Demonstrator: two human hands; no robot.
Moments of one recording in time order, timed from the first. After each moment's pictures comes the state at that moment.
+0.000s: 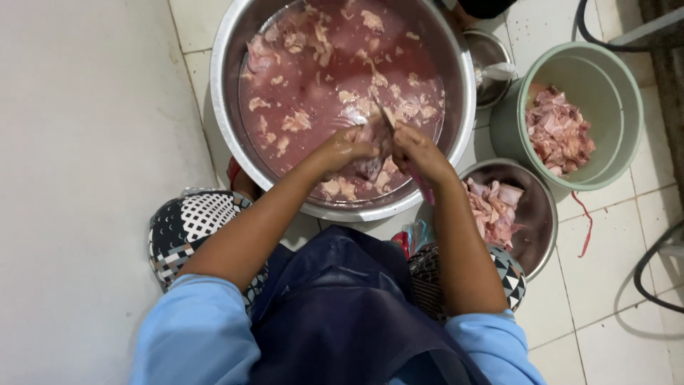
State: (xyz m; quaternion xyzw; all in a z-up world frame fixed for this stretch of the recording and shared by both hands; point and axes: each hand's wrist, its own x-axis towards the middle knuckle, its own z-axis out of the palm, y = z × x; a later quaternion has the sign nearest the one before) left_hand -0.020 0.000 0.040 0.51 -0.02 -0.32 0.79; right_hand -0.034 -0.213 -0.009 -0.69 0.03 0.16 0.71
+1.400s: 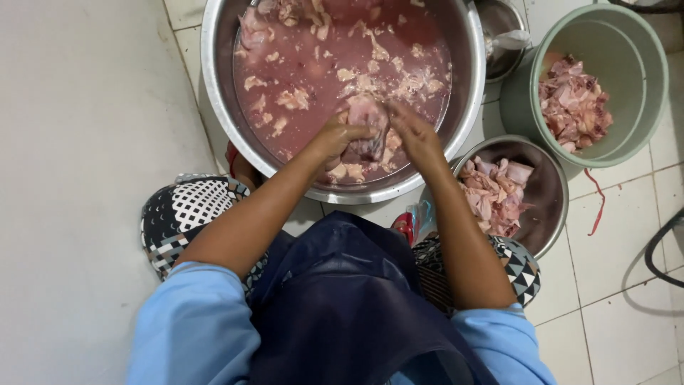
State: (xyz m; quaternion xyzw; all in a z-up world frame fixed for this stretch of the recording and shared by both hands) left_hand -0.020 -0.005 0.035 0.46 0.09 -0.28 0.84; right_hand -0.055 -0.183 0.034 -0.83 0.03 0.06 0.56
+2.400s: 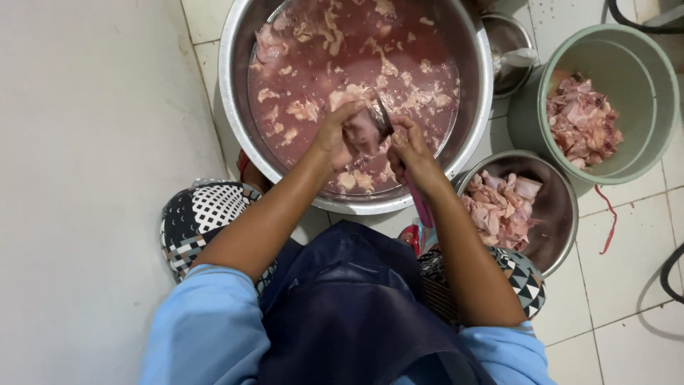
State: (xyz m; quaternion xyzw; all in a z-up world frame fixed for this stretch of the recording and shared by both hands) left_hand 0.008 -0.013 -0.011 0.23 0.18 -0.30 0.91; right_hand -0.063 -0.170 0.034 -0.65 0.09 0.17 0.73
